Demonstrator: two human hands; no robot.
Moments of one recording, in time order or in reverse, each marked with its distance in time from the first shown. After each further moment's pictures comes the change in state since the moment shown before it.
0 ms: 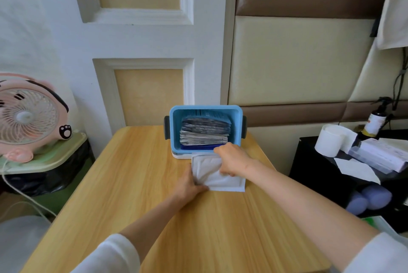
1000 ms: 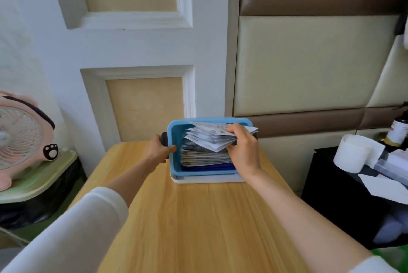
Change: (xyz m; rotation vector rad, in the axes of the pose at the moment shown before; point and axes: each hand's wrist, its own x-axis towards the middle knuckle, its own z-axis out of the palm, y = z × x) left_hand 0.135 0.028 -0.117 0.080 0.265 -0.237; right_hand 0.088 0.036 0.013 0.495 1.023 -0.022
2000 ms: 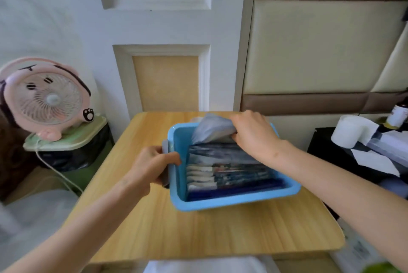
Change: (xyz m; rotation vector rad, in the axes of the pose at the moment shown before) left_hand -0.260 0.018 -0.058 -0.185 -0.060 -0.140; right_hand -0.030 -0.136 -0.123 -0.534 -0.698 -0.095
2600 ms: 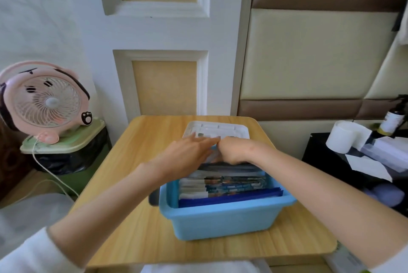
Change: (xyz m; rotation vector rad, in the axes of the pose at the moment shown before) left_hand 0.015 0.030 0.035 1.049 -0.124 0.871; right_hand 0.016 -0.012 0.020 0.106 -0.643 -0.118
